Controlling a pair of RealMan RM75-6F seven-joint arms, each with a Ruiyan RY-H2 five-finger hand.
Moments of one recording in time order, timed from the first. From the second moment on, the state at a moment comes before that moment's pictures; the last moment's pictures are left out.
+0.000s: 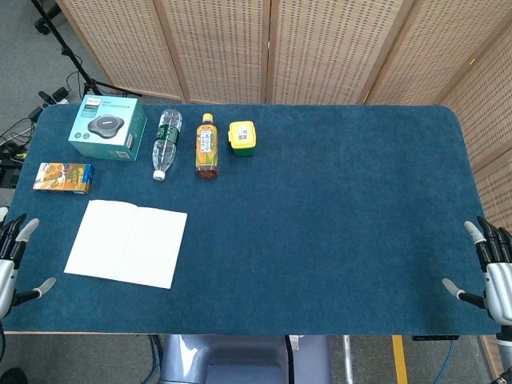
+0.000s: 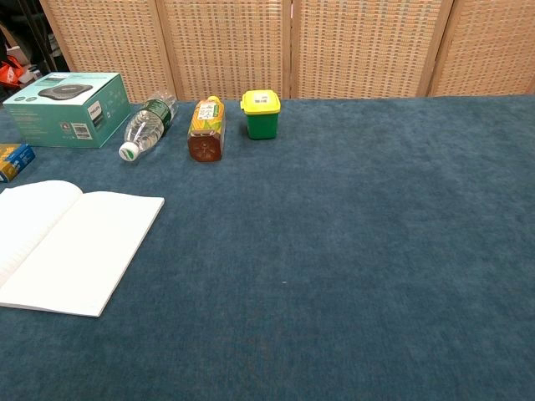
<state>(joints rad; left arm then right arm) -0.06 -1.11 -0.03 -1.63 1.55 1.57 -0.03 0.05 -1.10 0.09 -1.53 -1.54 1.57 0.18</state>
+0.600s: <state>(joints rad) -0.10 -1.14 -0.01 -1.54 1.59 1.50 -0.11 0.06 -1.09 0.09 -1.53 -1.53 1.55 0.20</state>
